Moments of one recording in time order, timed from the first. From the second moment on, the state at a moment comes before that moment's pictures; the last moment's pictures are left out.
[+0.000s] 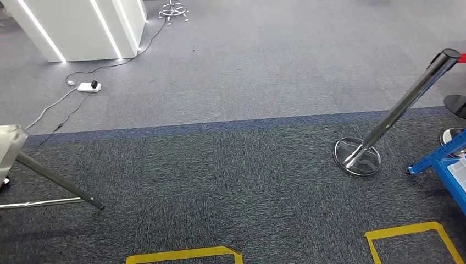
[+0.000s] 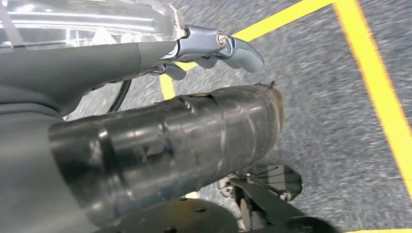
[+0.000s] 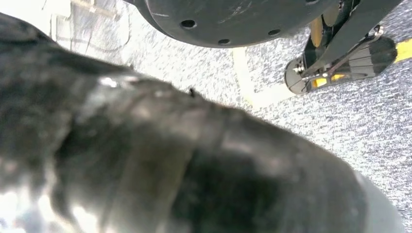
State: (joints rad) left arm -0.06 -0.21 0.90 -0.21 -1.09 0.22 -0.35; right arm -0.04 0.24 -0.97 -0.24 0.85 -0.31 -0.23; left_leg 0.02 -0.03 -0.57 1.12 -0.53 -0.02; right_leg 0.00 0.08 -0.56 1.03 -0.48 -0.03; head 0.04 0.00
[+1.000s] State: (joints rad) left arm -0.06 -0.21 0.91 -0.21 -1.09 0.22 -0.36; right arm -0.04 0.23 -0.97 -0.24 0.87 -0.29 -0.22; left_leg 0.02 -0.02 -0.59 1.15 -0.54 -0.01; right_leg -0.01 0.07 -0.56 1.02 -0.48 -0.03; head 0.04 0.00
